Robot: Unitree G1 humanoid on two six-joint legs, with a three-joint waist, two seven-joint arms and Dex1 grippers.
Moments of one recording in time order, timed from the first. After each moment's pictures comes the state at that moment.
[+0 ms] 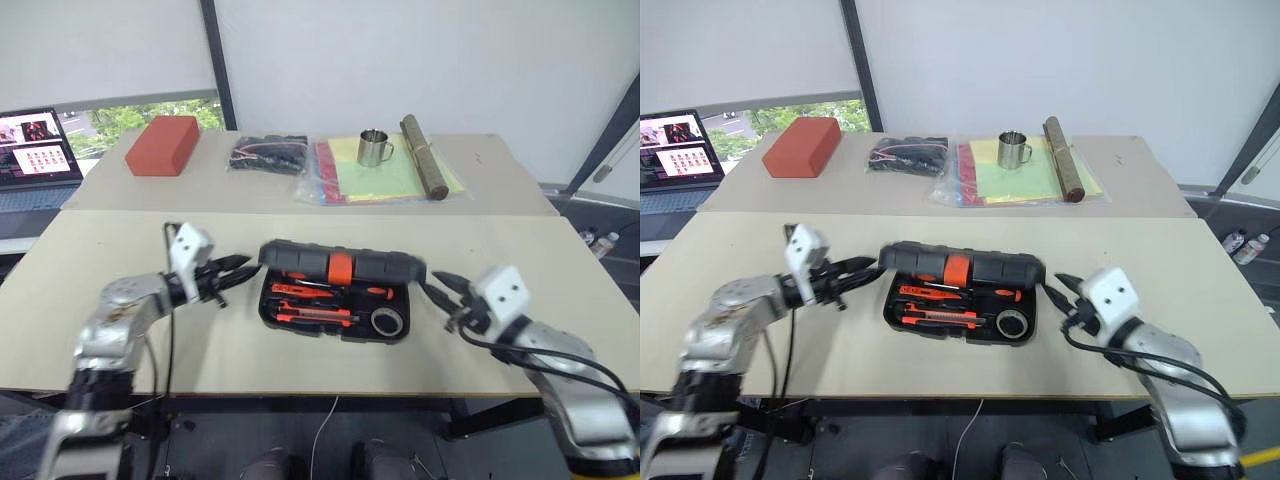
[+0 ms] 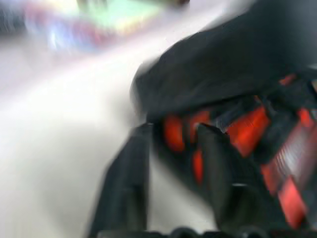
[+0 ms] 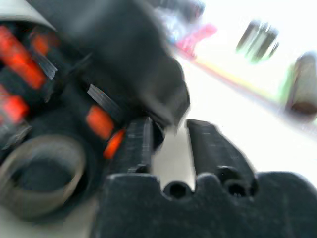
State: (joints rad) left arm -0.36 0.75 0.18 0.02 -0.48 0.64 -1.03; right arm 0.04 -0.68 -0.24 -0.48 0.35 0.40 0.63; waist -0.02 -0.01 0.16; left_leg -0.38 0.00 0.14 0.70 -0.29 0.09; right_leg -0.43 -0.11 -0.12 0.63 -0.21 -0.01
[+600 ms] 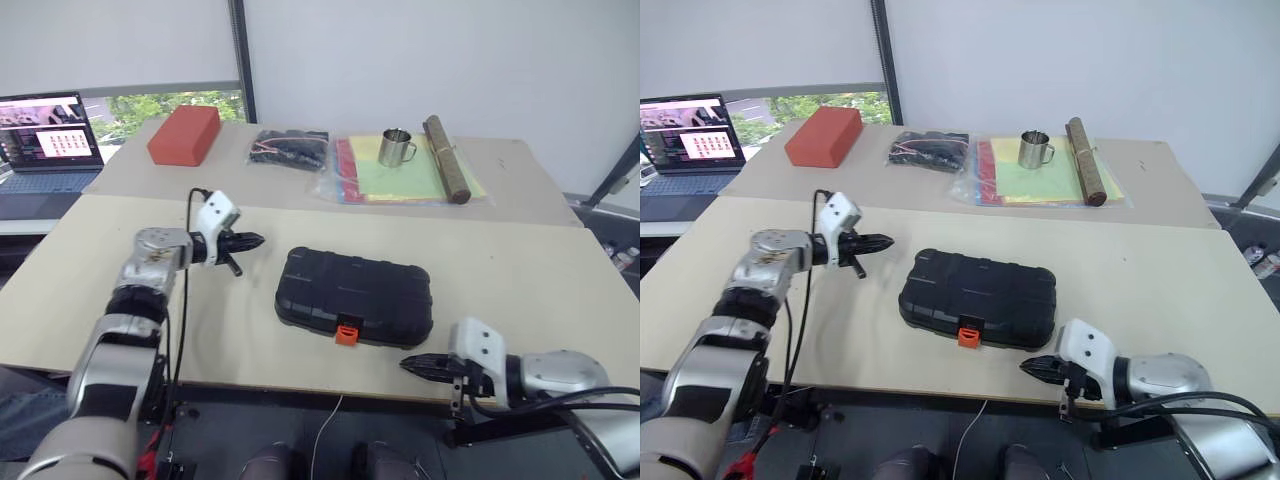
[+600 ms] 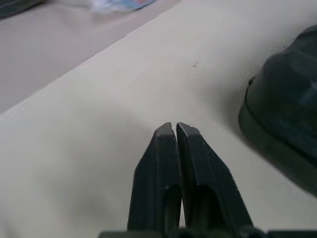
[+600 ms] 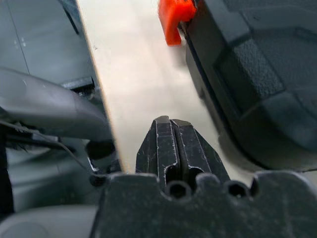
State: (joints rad) left arm -1.02 0.49 -0.13 1.00 -0.06 0.00 -1.02; right arm 0.04 -0.88 0.05 -0.54 0.32 0.46 0.93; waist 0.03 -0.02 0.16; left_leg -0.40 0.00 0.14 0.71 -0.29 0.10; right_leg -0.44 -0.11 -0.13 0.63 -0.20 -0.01
